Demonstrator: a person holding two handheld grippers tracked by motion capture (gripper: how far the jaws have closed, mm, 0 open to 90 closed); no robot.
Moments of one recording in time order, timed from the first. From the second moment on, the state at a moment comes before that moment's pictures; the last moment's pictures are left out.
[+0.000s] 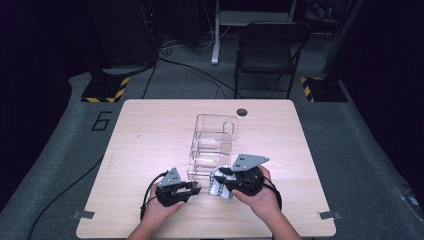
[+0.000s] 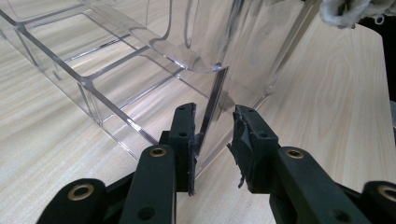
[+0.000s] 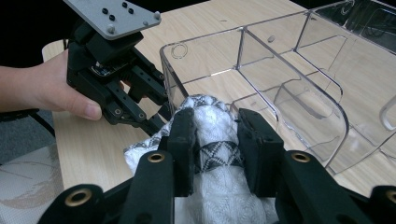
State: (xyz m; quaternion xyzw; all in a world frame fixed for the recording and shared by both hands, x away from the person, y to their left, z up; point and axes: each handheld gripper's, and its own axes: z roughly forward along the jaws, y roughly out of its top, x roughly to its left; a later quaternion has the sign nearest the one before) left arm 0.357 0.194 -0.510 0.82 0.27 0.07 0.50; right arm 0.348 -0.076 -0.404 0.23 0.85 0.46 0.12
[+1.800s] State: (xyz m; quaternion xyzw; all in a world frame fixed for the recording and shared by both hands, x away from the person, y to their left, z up) left arm 0.355 0.193 -0.511 0.82 0.27 0.07 0.50; right arm 0.344 -0.118 -0.430 0.24 0.83 0.49 0.11
